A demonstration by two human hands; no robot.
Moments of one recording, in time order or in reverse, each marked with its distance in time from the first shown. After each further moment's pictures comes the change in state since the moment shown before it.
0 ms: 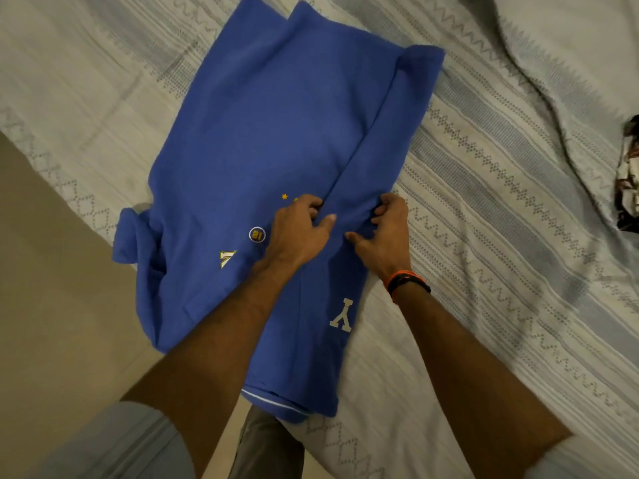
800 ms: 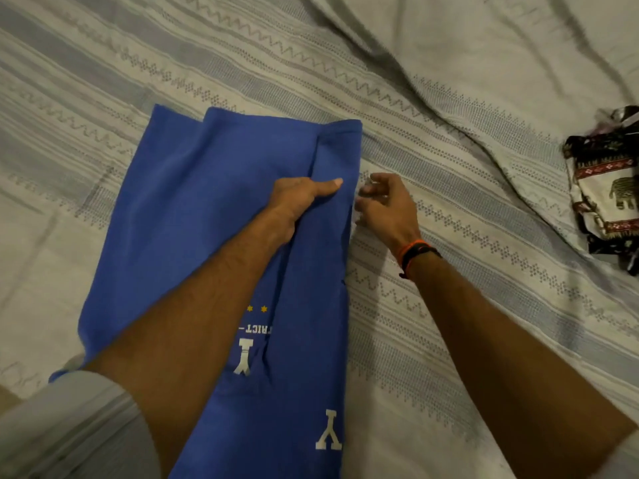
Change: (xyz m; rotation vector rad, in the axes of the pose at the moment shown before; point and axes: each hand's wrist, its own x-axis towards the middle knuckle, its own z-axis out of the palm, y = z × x) left_hand 0.167 0.129 0.020 -0.521 -0.276 -0.210; right_hand 0.152 -0.028 -0.074 0.396 0.146 0.185
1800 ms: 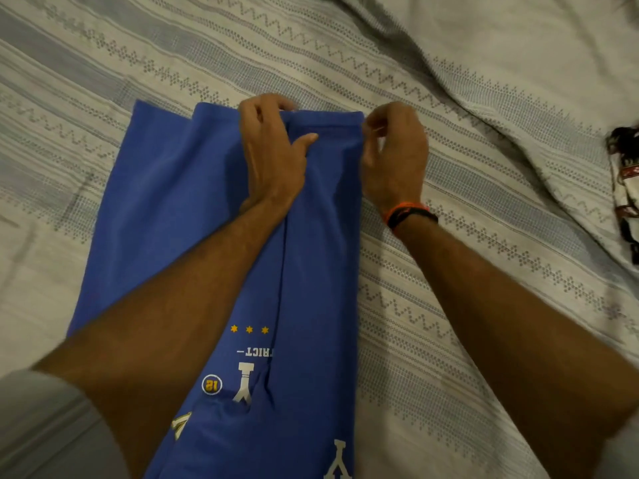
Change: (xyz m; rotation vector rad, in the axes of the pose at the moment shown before) left_hand 0.057 0.025 -0.016 0.529 0.505 0.913; right_hand 0.063 -0.036 0.027 -0.359 0.365 -0.619
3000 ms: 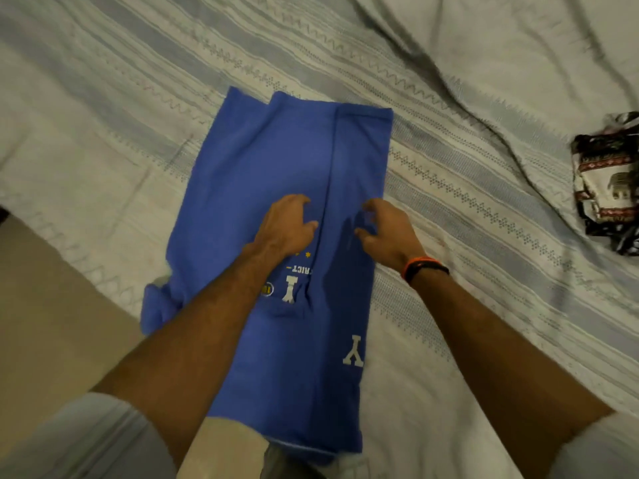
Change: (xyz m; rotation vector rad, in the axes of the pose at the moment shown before) left_hand -0.138 0.012 -0.139 0.256 -0.688 -0.299; right_hand -0.147 -0.060 -0.087 -0.161 -0.776 0.126
